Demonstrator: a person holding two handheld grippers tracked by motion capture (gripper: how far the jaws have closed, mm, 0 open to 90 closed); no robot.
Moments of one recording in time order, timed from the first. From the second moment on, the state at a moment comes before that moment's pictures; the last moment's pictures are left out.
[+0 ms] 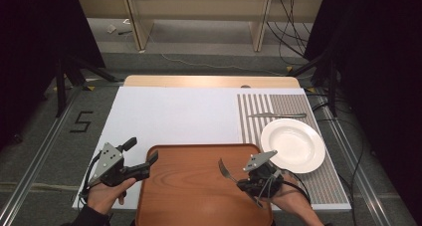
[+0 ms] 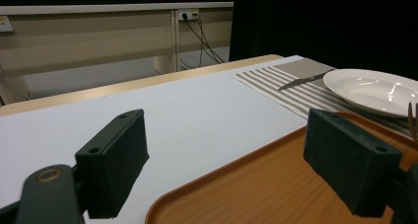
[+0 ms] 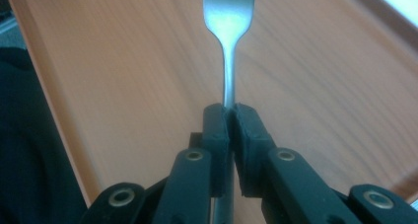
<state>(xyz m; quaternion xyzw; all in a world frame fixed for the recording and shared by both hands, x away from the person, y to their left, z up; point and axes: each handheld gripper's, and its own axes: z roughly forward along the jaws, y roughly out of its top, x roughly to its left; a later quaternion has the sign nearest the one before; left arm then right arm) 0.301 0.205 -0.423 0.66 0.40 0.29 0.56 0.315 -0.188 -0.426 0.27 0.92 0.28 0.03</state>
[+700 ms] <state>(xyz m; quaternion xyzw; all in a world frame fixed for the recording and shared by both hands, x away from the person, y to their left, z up) 0.301 0.204 -0.423 0.67 0.40 0.29 0.56 0.320 -0.174 -0.447 0.26 0.94 0.21 0.02</state>
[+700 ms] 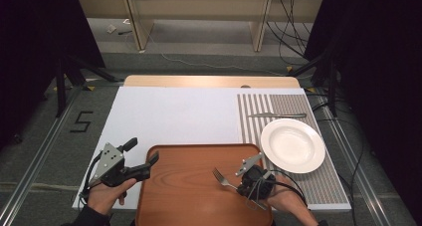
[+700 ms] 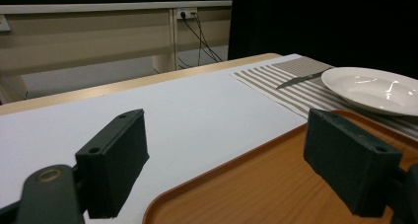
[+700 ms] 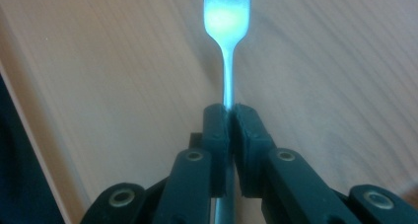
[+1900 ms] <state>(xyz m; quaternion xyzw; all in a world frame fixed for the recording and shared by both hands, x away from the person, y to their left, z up) 0.301 0.204 -0.424 0.67 0.40 0.29 0.56 0.313 -0.145 -0.454 0.19 0.95 0.23 0.05</state>
